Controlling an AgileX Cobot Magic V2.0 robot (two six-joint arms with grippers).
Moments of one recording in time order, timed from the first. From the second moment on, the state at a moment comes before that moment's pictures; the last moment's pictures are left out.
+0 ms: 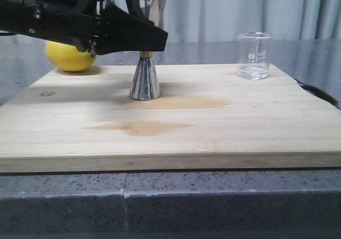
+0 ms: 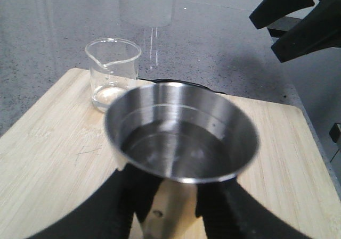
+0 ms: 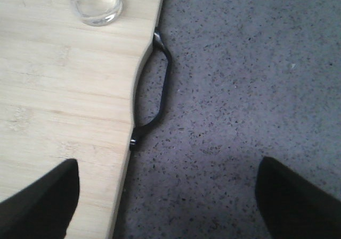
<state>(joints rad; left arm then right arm) -0.30 1.78 -1.04 -1.63 1.15 2.11 0.36 0.87 -0.65 -0.29 0.65 0.31</state>
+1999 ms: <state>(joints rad) -0.30 1.03 -1.21 0.02 1.14 0.26 0.36 0.87 -0.72 -0.06 0.94 0.12</state>
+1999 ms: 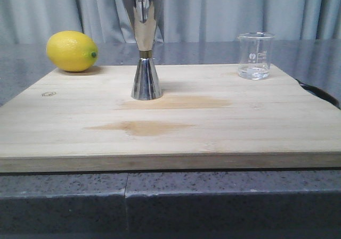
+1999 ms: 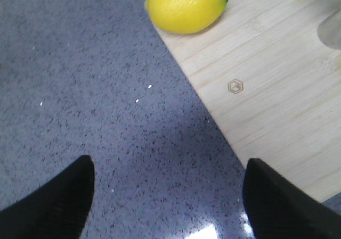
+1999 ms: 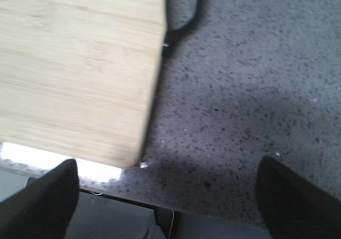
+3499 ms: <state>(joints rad) -0.28 0.65 -0.73 -0.02 0.76 0.04 0.29 0.58 -0.70 -0.11 0.78 0.09</state>
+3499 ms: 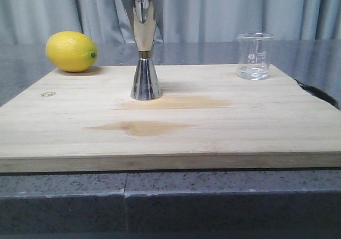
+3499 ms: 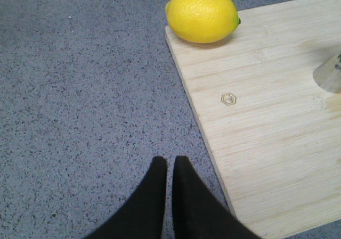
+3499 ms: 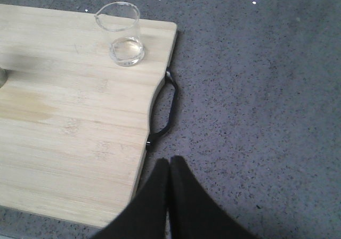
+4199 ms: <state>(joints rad) -0.22 0.58 -0.66 -0.04 0.70 0.04 0.29 0.58 -0.70 -0.11 0.78 0.09</state>
